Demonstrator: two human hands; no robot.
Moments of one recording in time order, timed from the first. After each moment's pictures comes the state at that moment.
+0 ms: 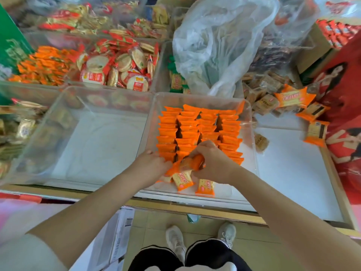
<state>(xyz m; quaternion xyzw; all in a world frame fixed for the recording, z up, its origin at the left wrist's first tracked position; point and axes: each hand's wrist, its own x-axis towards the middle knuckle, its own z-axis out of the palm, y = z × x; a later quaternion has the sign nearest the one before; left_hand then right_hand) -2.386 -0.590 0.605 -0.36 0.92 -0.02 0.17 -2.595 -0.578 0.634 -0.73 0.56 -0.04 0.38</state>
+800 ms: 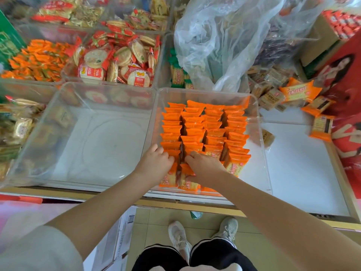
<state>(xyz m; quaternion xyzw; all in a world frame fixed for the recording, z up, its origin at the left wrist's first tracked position) -2.388 -0.595 0.584 -0.39 0.91 -0.09 0.12 -2.559 -0.581 0.574 -0.84 0.51 0.09 0.15</state>
